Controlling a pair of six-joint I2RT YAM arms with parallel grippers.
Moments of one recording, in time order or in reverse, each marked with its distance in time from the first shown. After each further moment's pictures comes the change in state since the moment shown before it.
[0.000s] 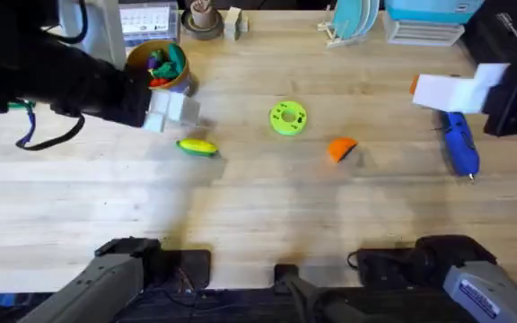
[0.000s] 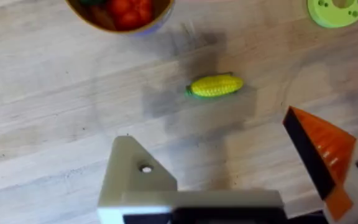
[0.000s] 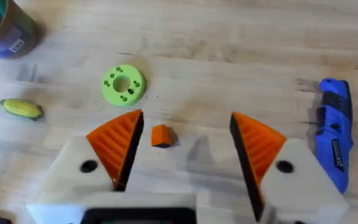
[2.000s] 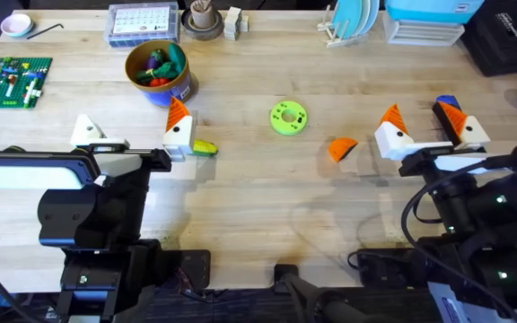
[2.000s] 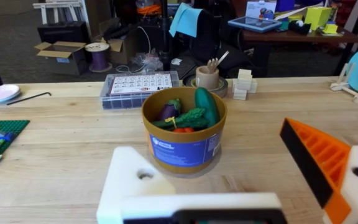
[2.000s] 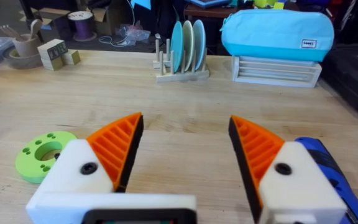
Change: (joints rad) left arm 0.001 -1.100 -1.174 1.197 -0.161 -0.215; right arm 0.000 -0.781 -1.071 0.943 0.151 -0.013
